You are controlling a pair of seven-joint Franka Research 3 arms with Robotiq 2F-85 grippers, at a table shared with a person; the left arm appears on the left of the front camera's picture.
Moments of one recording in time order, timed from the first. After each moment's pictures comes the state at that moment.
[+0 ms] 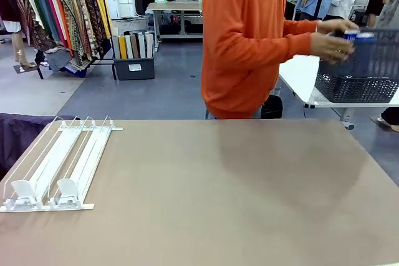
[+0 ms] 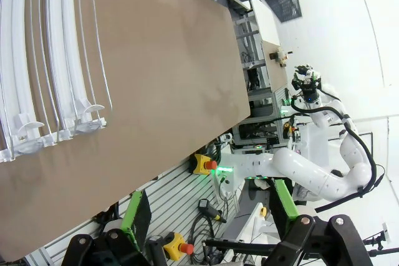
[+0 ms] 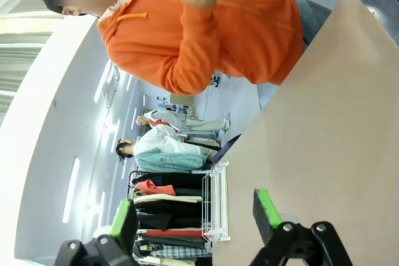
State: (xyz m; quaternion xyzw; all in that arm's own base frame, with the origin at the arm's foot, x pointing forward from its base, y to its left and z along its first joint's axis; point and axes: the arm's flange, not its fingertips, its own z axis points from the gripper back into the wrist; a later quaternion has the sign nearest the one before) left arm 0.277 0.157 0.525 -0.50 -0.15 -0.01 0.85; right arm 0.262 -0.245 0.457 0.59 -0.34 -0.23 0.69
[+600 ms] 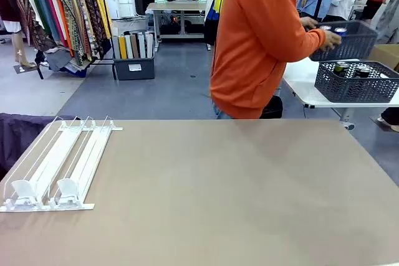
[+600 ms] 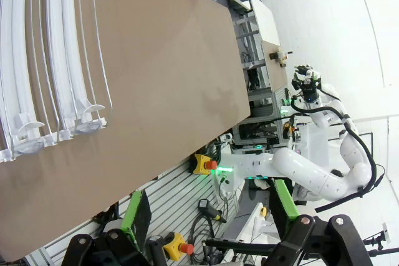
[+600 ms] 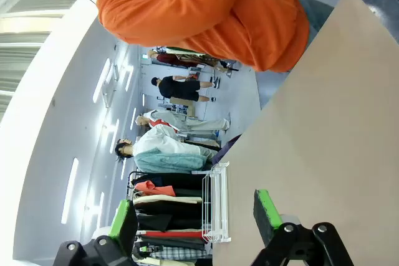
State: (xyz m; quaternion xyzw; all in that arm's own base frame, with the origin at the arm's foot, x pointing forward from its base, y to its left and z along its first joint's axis) left arm 0.277 0.157 0.525 -0.50 -0.15 -0.01 0.85; right arm 0.262 -0.245 0.457 0.59 -0.34 -0.23 0.69
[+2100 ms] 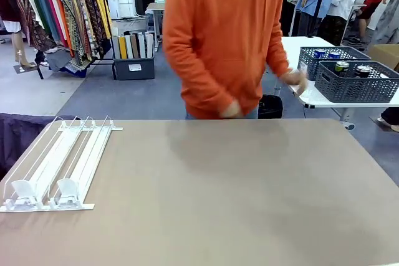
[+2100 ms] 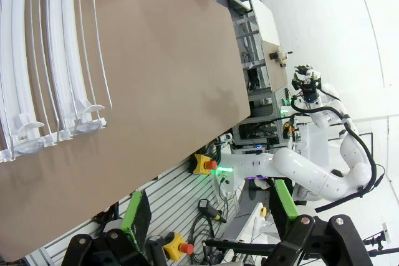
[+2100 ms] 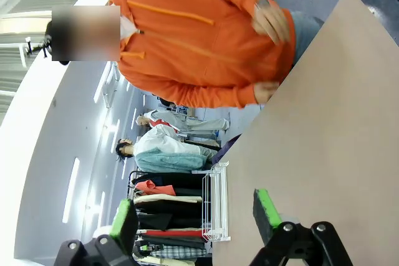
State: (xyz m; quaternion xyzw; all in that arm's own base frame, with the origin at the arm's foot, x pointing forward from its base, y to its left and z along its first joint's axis) left arm 0.277 0.157 0.525 -0.50 -0.15 -0.01 0.85; right arm 0.262 -0.245 0.457 0.59 -0.34 -0.23 0.69
